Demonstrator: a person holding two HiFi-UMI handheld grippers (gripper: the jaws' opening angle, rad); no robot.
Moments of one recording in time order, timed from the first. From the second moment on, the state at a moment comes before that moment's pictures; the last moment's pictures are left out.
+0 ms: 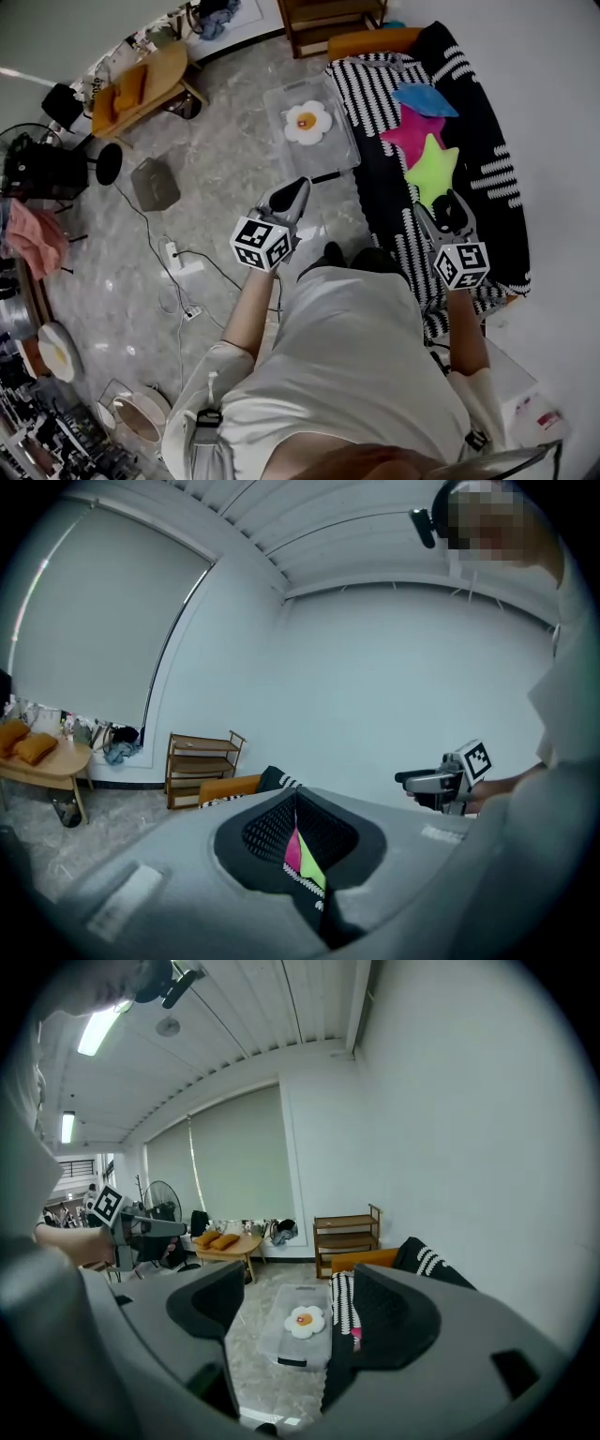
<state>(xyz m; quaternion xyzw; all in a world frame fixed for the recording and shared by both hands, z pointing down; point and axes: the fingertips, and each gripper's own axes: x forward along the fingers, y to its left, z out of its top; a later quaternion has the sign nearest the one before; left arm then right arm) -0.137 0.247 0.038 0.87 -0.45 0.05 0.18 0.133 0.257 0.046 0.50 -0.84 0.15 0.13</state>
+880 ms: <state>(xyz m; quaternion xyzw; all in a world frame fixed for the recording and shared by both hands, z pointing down) -0.031 0.126 0.127 0.88 -0.39 0.11 0.25 0.213 0.130 0.179 0.50 -0.80 0.25 0.20</state>
